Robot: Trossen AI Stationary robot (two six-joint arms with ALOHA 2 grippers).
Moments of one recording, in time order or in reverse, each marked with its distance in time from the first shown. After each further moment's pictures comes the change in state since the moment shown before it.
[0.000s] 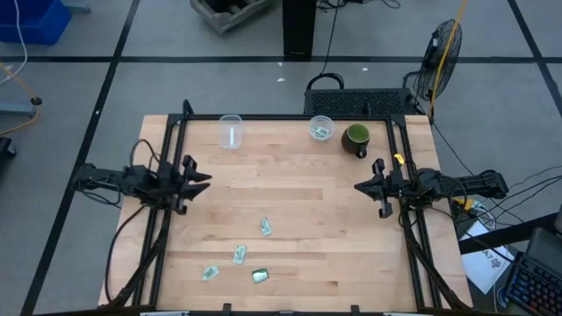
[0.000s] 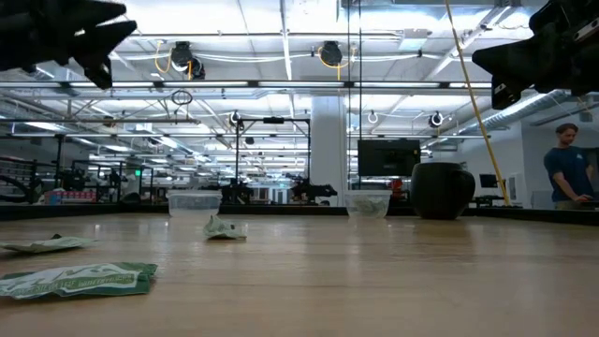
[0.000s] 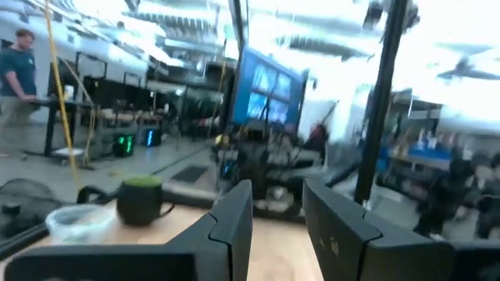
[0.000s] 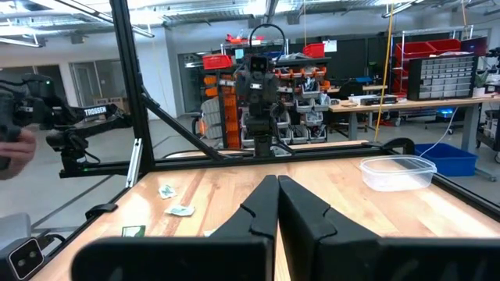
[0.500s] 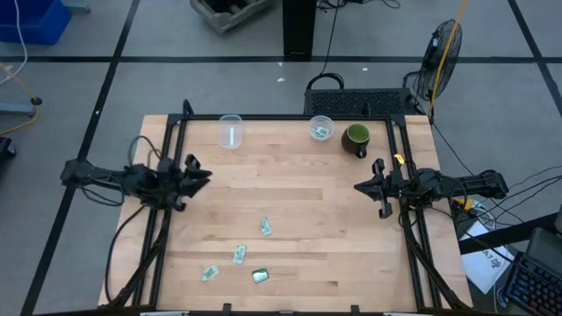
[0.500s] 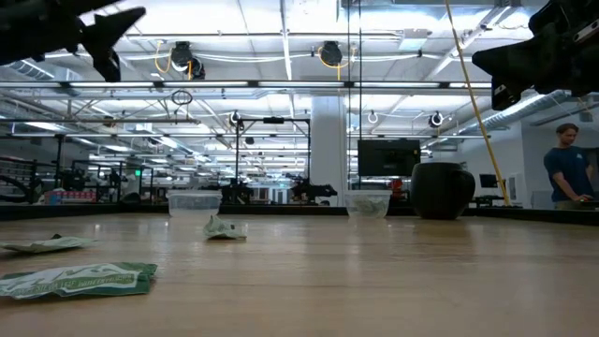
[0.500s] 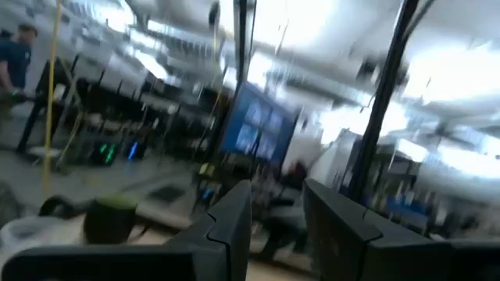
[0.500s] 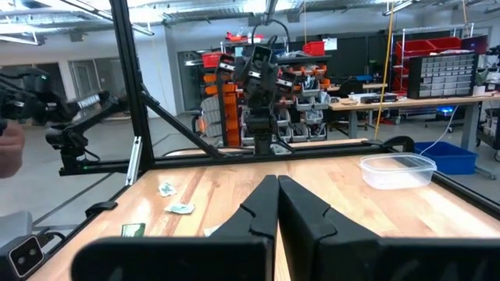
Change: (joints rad) left arm 0.008 0.209 0.008 0.290 -0.004 -0.131; right arm 0.000 0.000 0.000 -0.007 0.000 0.000
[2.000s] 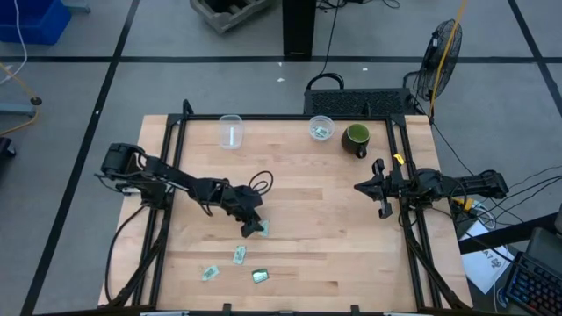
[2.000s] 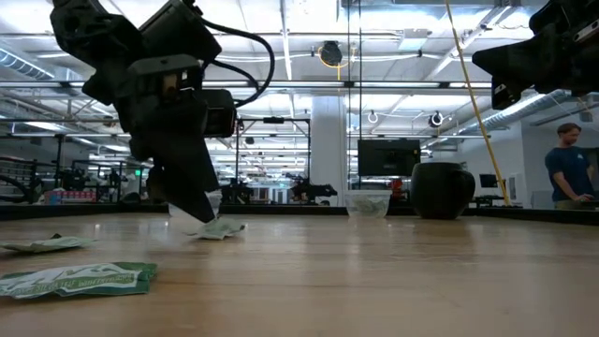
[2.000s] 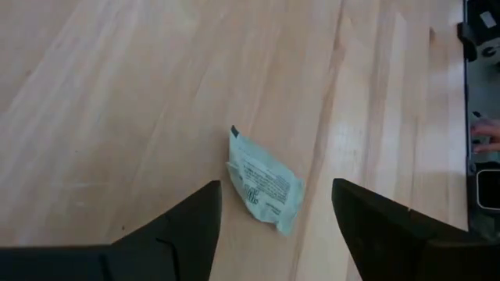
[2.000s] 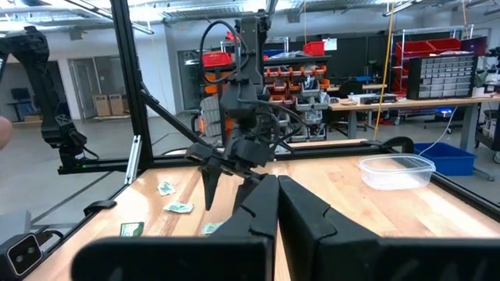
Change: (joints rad) left arm 0.090 1.395 0.595 -0.399 0.473 -0.413; right arm 0.000 0.000 0.000 0.000 0.000 -0.007
